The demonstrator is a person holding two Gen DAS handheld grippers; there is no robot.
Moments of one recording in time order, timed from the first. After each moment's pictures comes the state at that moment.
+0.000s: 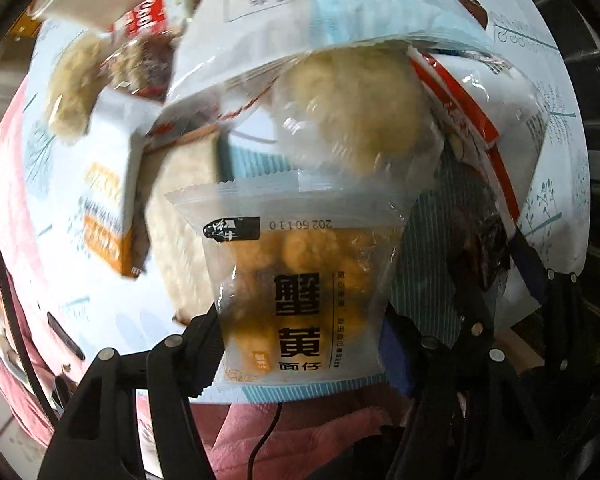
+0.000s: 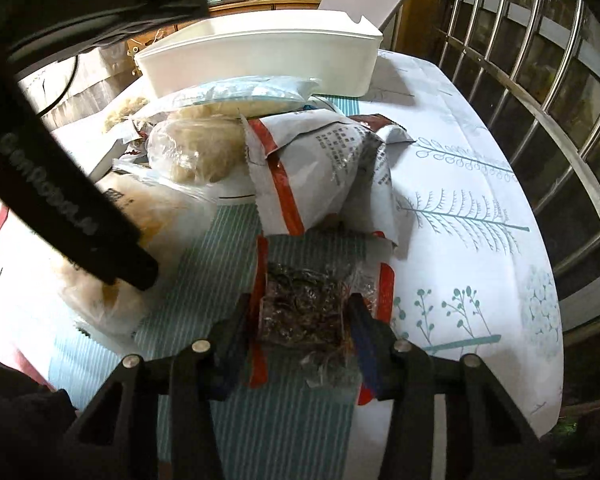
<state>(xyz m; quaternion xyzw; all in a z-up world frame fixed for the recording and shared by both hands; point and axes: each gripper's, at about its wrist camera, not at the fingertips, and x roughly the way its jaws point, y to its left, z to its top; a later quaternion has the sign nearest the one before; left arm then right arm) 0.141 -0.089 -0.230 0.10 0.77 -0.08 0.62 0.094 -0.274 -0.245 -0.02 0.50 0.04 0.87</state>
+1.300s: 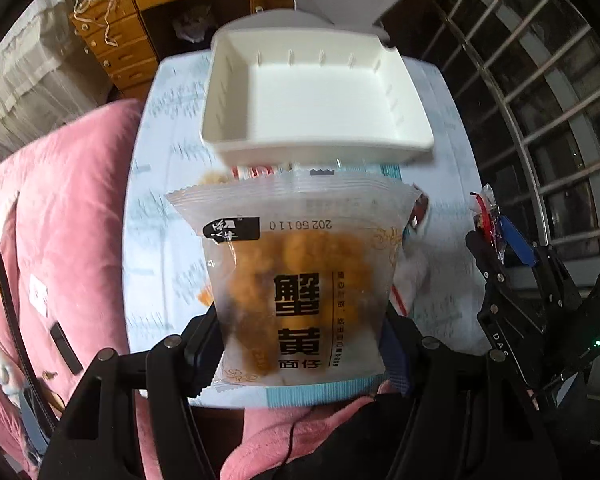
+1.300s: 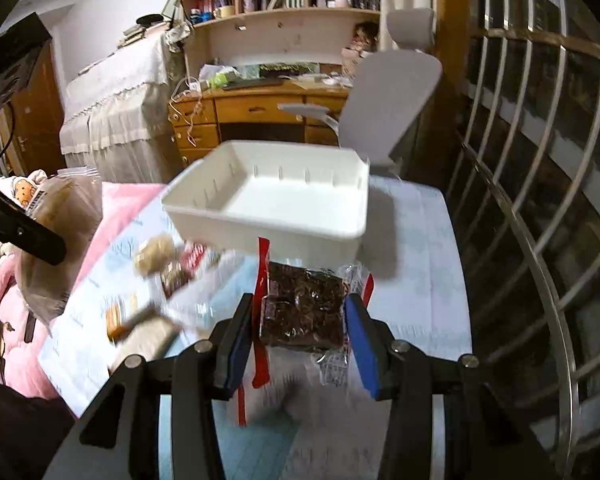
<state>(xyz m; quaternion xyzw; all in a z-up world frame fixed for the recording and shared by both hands) 0.178 -0.006 -0.028 -0.01 0.64 -0.07 0.77 0.183 -0.311 -0.095 -0.05 0.37 0.12 0.92</state>
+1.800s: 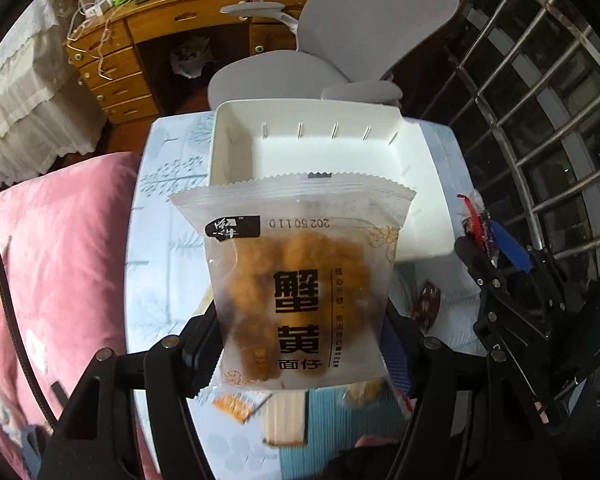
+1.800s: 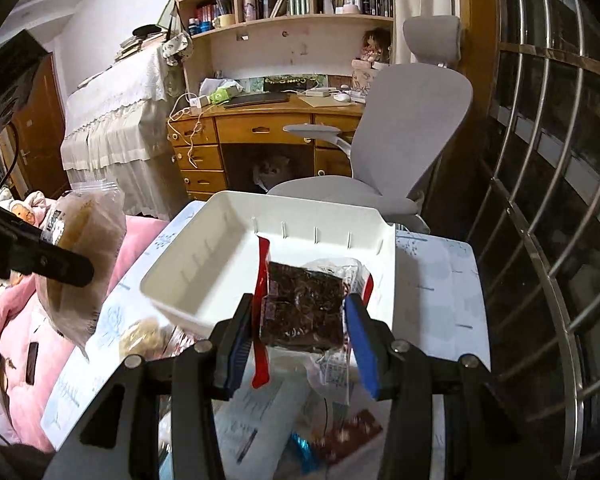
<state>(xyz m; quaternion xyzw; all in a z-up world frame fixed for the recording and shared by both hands) 0.294 0.013 -0.036 -0.04 0.59 -0.08 0.80 0.314 -0.282 -0.083 -0.03 0.37 0.13 0.92</state>
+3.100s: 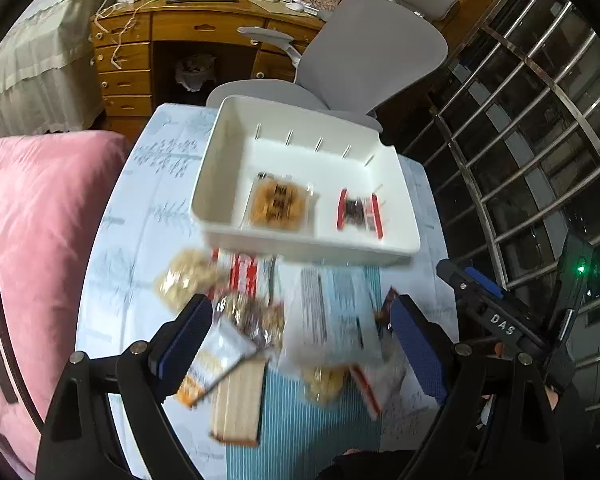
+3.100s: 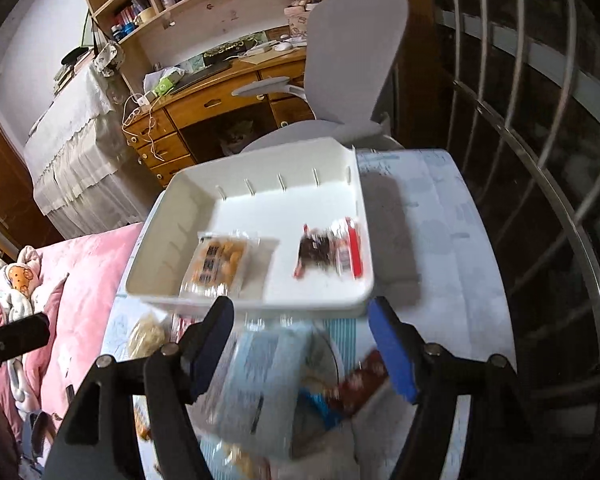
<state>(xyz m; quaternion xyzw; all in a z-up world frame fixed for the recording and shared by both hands) 0.187 0.033 -0.052 -0.14 0.51 -0.09 0.84 0.282 -0.325 -0.101 0.10 0.46 0.07 0.88</state>
